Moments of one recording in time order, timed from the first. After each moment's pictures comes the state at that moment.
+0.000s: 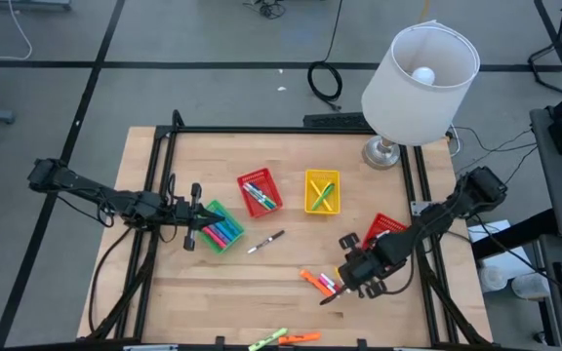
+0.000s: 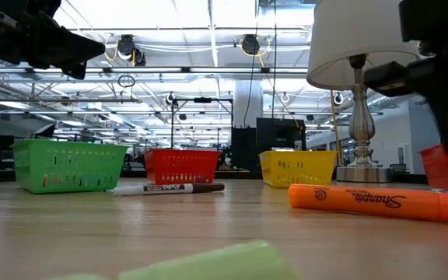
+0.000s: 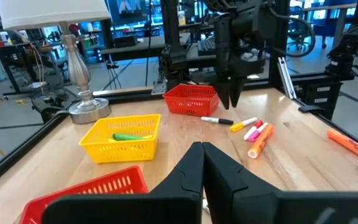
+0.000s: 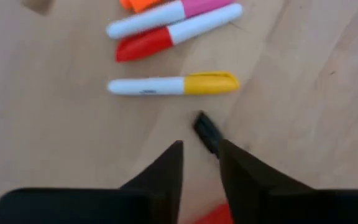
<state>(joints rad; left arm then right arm) -0.29 0.55 0.13 0.37 -0.24 0.07 0.57 1.57 0.96 -0.75 0.05 0.11</state>
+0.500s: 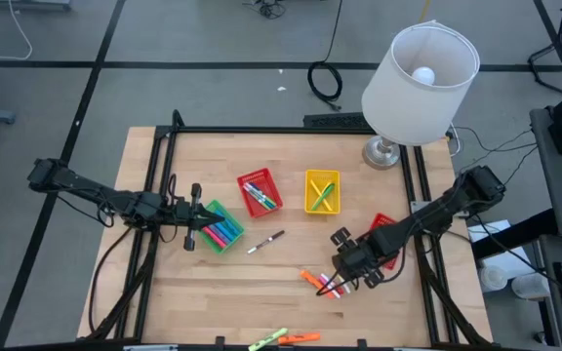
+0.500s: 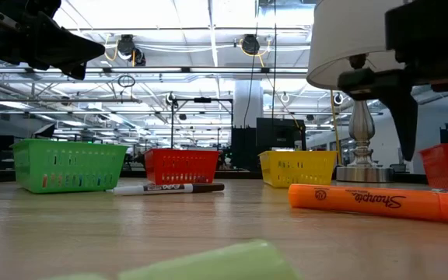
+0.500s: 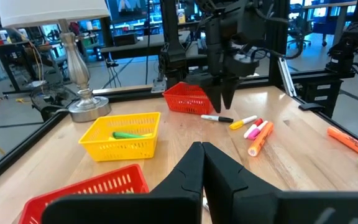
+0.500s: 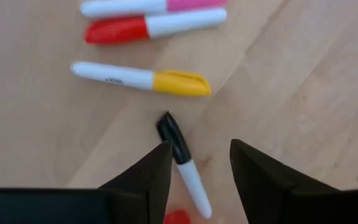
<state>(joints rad) -0.29 0.55 0.13 0.36 -0.24 0.07 0.47 1.57 0.95 -0.73 0.04 -0.18</state>
